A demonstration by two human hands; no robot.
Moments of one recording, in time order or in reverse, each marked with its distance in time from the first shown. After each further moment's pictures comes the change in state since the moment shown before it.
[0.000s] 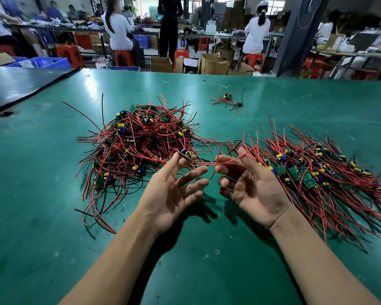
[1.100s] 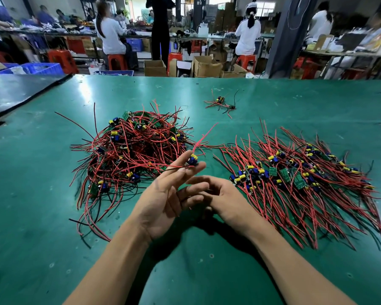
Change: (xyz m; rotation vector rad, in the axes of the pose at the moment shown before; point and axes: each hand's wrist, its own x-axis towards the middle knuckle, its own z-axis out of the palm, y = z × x) left_hand -0.002 -0.002 0.003 0.080 -0.154 0.114; right_hand 0.000 0.036 0.014 -0.450 0.014 -0.076
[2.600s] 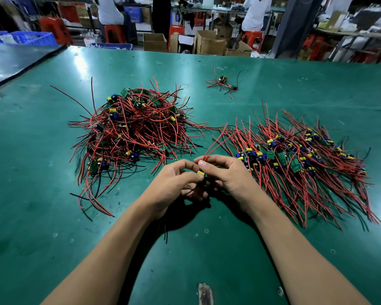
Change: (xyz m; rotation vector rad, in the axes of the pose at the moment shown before) left_hand 0.001 -0.023 -0.005 0.462 0.091 -0.054; right_hand 0.001 -0.002 -0.019 0.014 0.105 0.066
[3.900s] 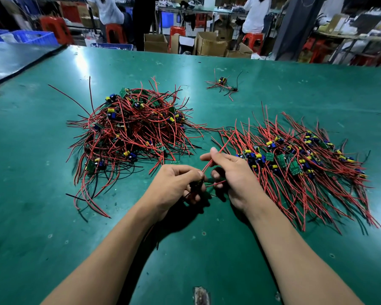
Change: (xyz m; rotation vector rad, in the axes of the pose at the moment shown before) left_hand 0.001 0.000 0.009 0.063 0.091 0.001; right_hand 0.010 -0.004 0.000 0.000 0.201 0.037
